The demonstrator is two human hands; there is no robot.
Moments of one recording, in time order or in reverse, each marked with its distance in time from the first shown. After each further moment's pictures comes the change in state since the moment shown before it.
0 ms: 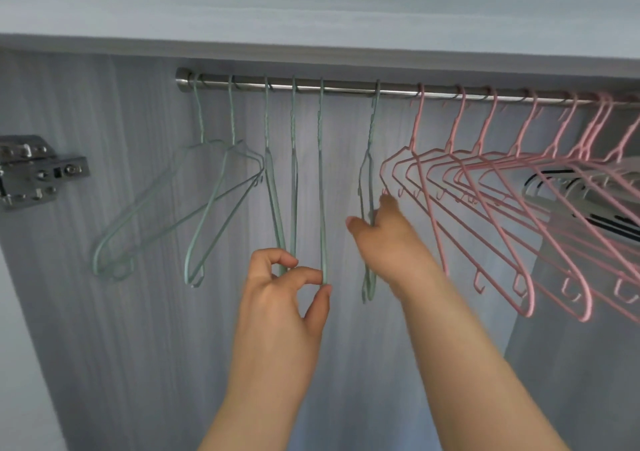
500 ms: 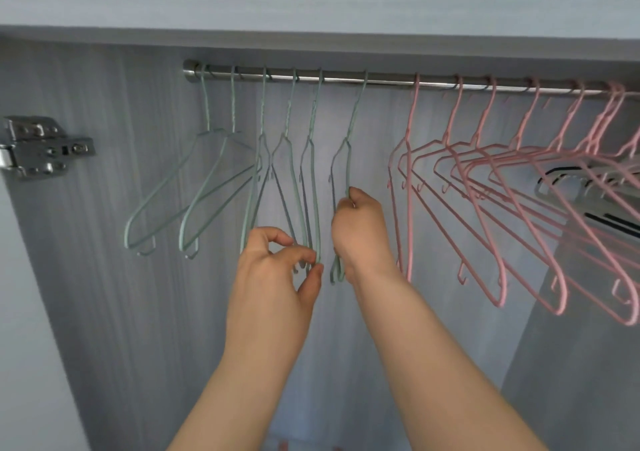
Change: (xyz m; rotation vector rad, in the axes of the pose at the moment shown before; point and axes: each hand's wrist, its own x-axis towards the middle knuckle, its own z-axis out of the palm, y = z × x) left_hand -0.004 0.022 0.012 0.152 0.052 -0.004; right_hand 0.008 0.009 0.011 0.359 0.128 -0.034
